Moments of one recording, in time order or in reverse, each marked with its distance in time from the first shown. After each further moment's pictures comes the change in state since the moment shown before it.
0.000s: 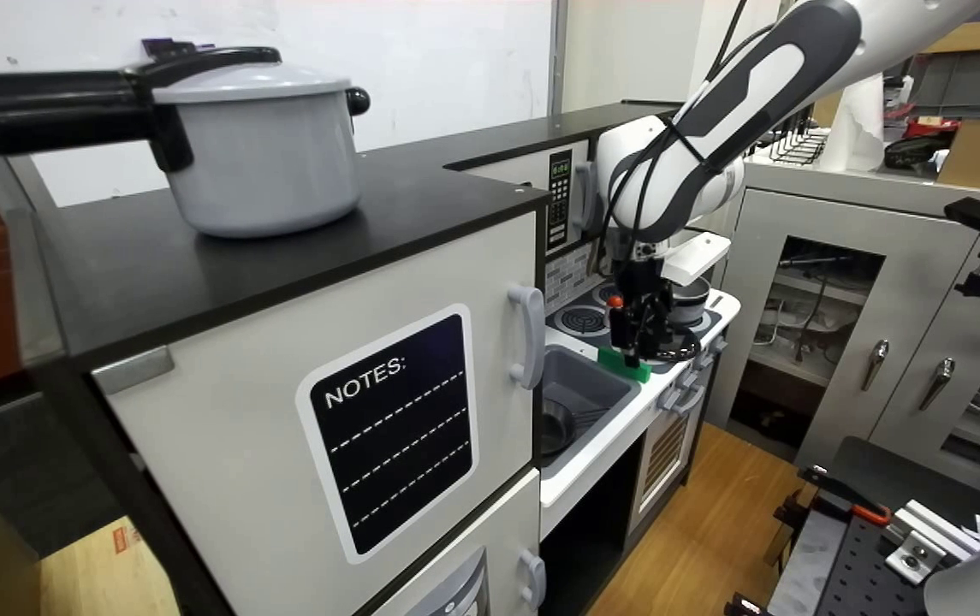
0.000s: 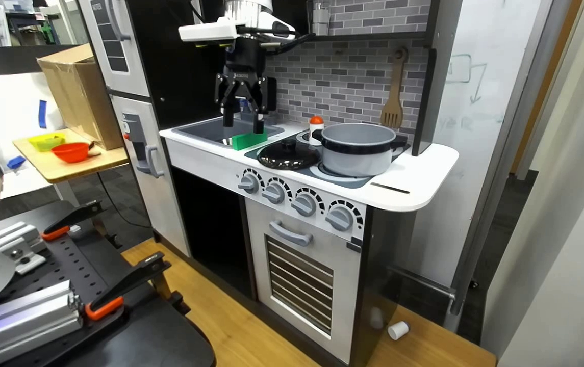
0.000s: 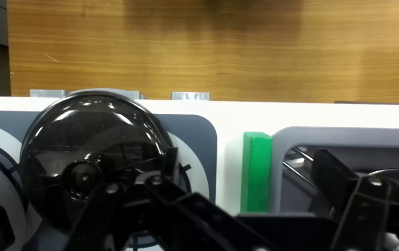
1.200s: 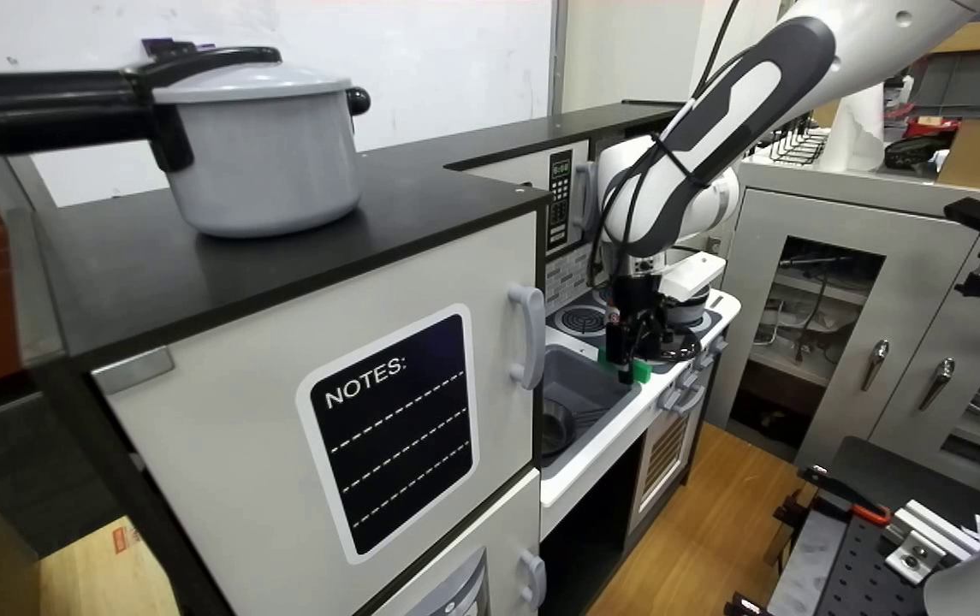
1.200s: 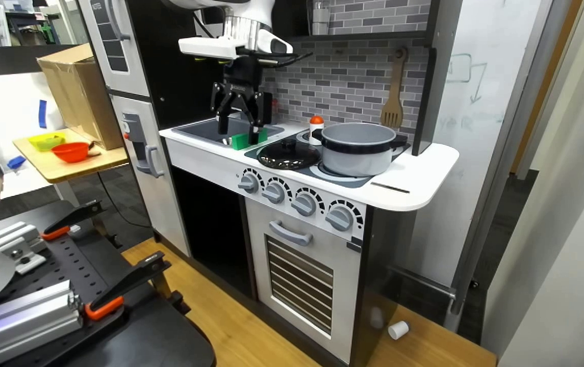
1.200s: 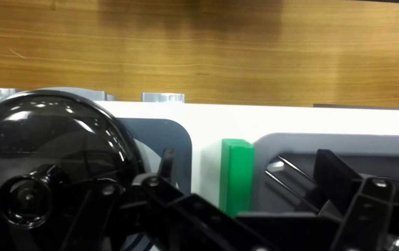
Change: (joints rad) arm 0.004 0.049 0.005 -0.011 0.095 0.046 -0.080
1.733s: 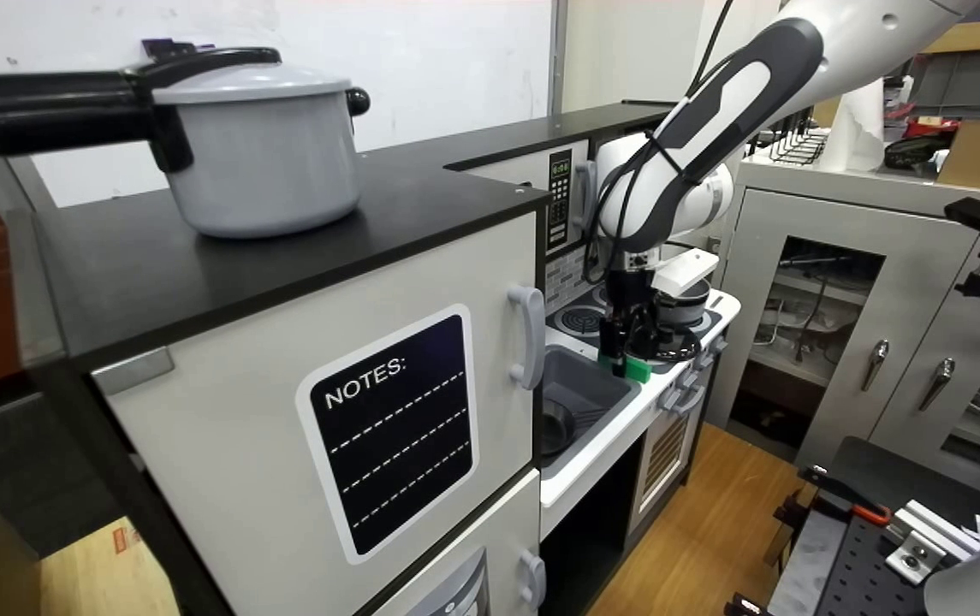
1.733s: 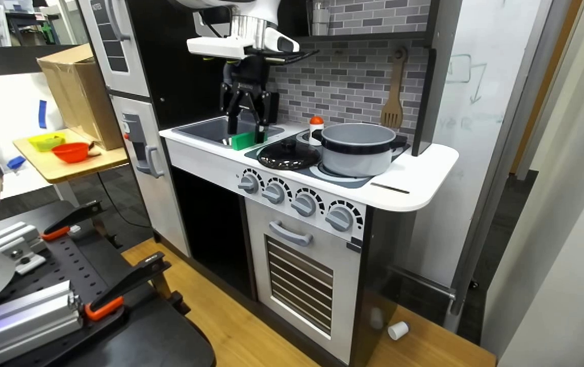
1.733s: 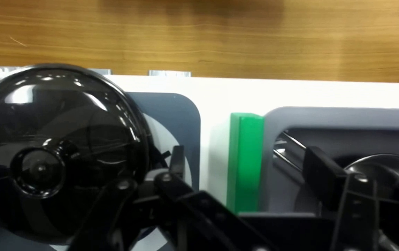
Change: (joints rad) arm -0.010 0.017 0.000 0.033 0.006 0.016 -0.006
